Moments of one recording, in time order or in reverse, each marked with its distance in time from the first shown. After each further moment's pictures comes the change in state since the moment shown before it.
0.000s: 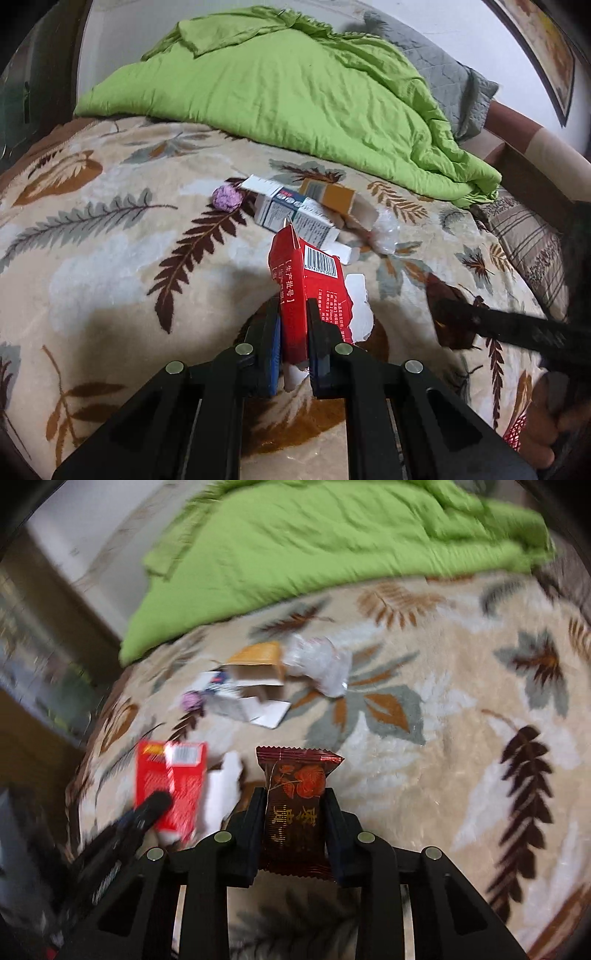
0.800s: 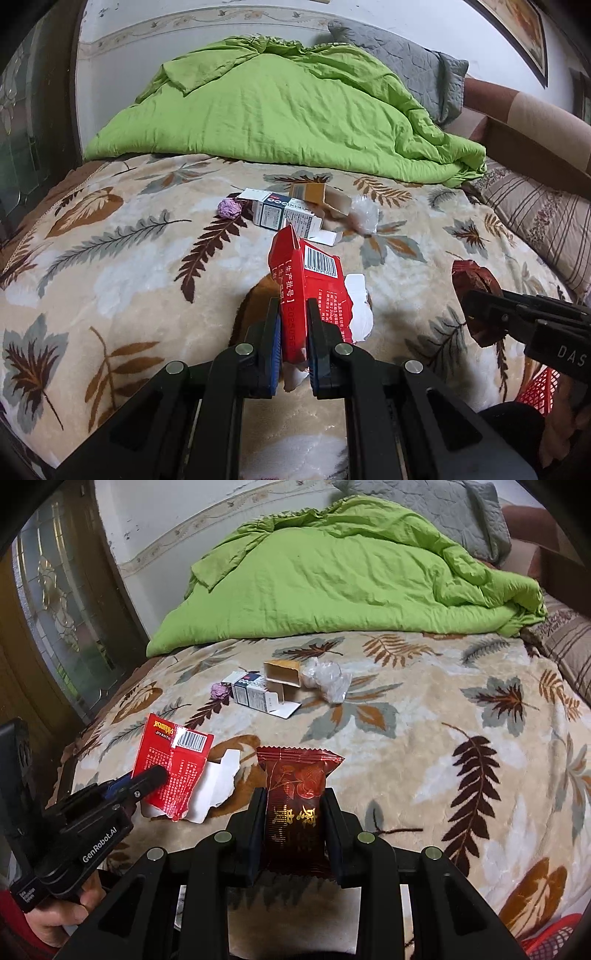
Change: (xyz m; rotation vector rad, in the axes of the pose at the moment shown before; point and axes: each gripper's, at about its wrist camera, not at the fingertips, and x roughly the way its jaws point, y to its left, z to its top) left arm -0.051 -0.025 -0.033 0.146 -0.058 0.076; right arm -0.055 0.011 -0.056 -0.154 -0.147 -0.045
